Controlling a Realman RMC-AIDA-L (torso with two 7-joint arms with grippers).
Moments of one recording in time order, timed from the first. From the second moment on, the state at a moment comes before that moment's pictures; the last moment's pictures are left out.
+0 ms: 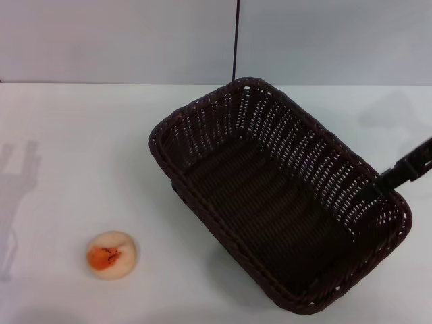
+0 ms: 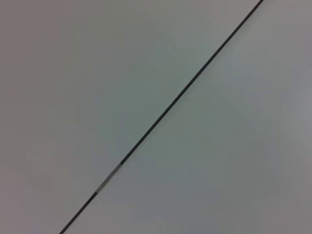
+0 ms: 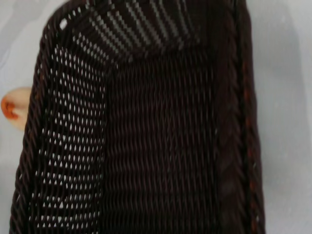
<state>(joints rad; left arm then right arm) -0.17 -2.07 -0.67 -0.12 2.15 1.57 -0.88 0.80 1.98 -0.87 -0.98 -2.60 -1.88 2.35</state>
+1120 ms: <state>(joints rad) -0.17 -2.07 -0.67 -0.13 2.15 1.53 -0.91 0.74 2.02 -0.91 -0.95 -2.58 -1.80 2.30</state>
